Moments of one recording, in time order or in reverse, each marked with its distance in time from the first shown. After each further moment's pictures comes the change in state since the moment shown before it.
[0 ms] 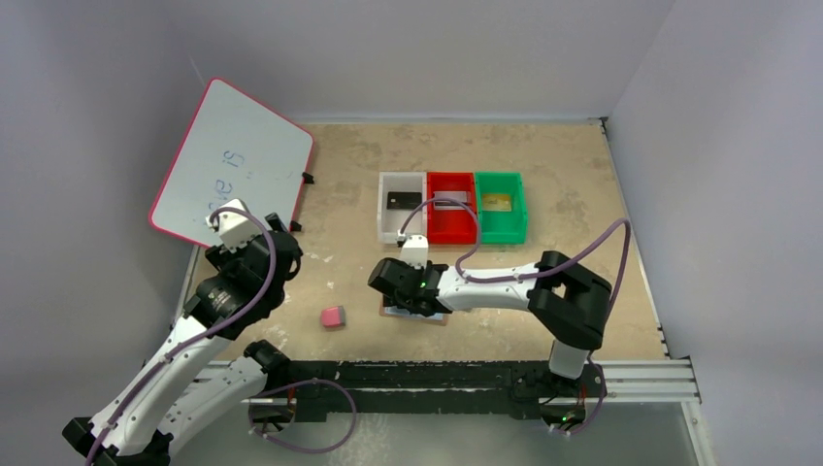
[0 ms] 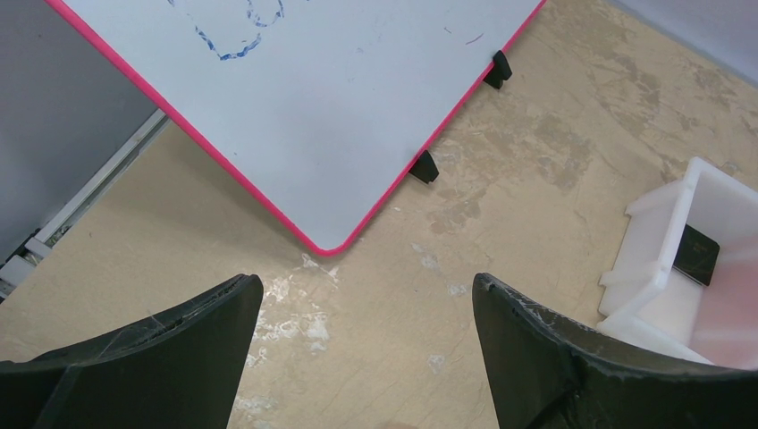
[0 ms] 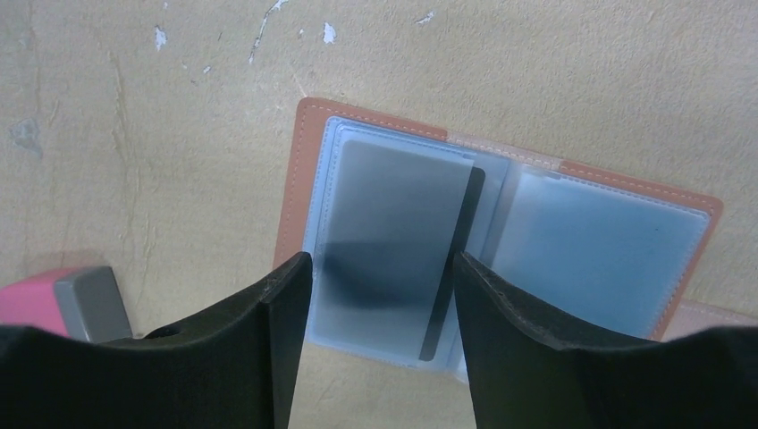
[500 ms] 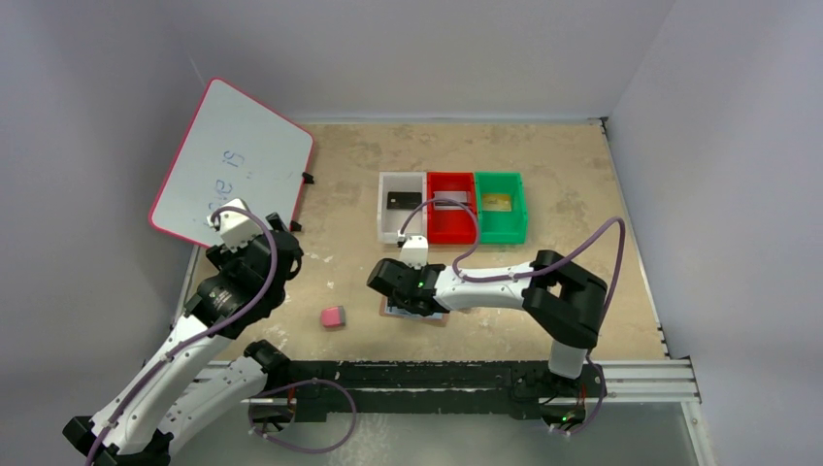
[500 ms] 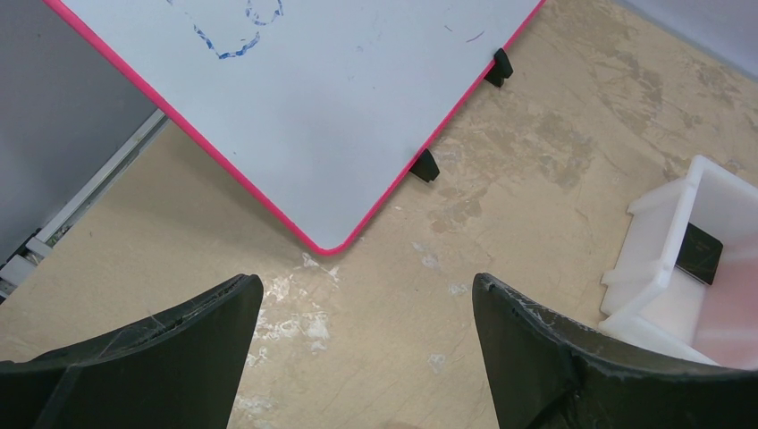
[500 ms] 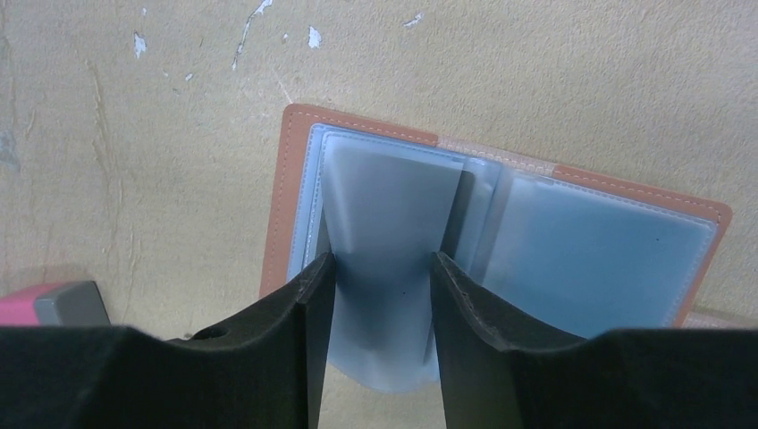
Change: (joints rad) left arm 0.000 0.008 0.000 0.000 0.002 0.000; right arm 0.000 0.035 0.016 -0.006 0.007 0.012
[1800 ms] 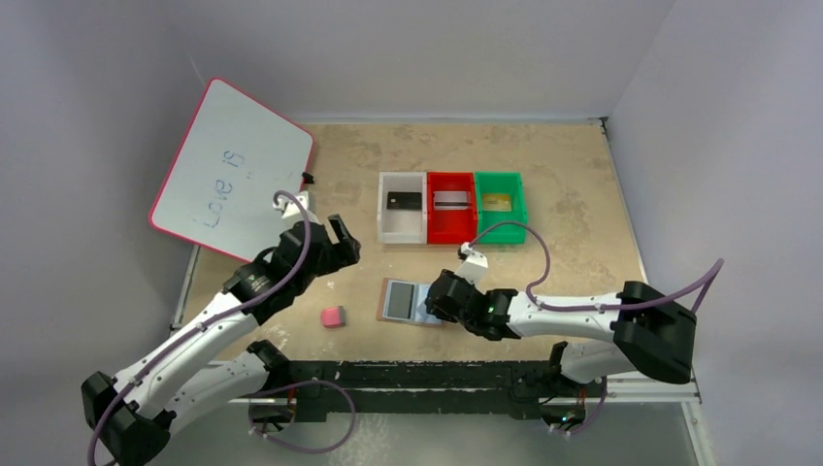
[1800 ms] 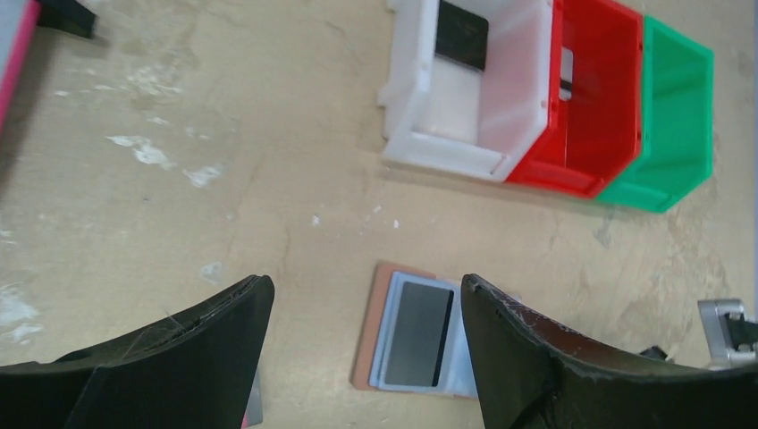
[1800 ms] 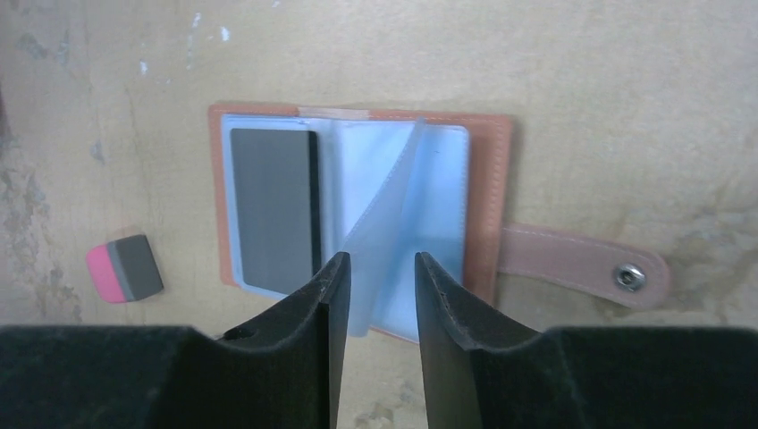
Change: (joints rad) left arm -0.040 0.124 -0.084 0.334 0.550 0.000; right arm -0.027 -0.454 -0.489 0.261 -0.034 0.181
